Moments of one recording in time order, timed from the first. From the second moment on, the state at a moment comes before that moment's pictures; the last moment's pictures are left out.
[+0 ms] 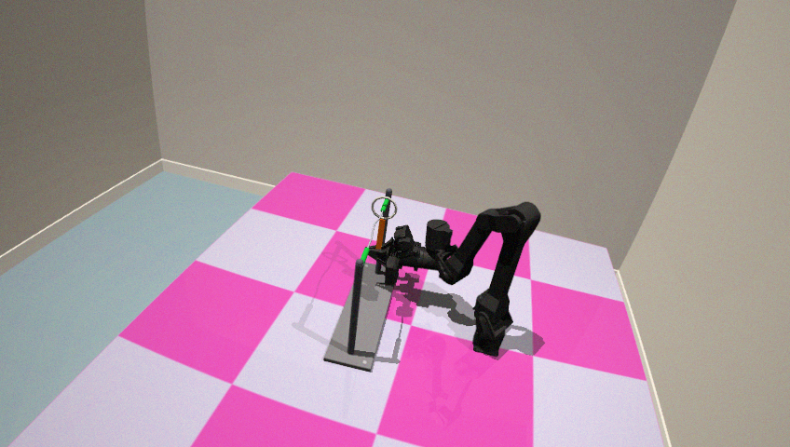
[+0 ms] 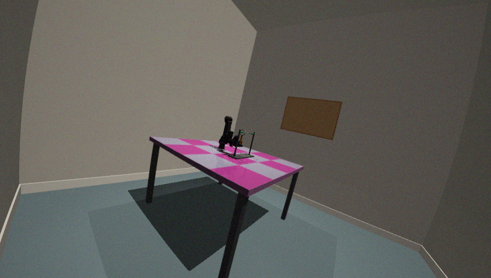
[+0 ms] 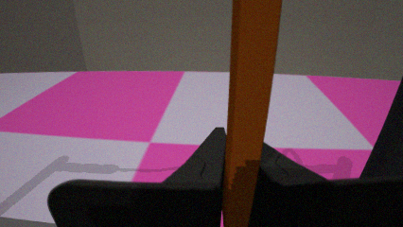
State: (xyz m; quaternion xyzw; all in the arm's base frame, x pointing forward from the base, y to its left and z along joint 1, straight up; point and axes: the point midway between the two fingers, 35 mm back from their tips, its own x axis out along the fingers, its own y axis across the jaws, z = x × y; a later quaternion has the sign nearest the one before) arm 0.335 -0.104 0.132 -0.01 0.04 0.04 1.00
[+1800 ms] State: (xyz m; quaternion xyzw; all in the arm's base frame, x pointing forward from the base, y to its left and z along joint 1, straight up) arm 0.333 -0.061 0.131 -0.02 0.04 -0.02 1.00
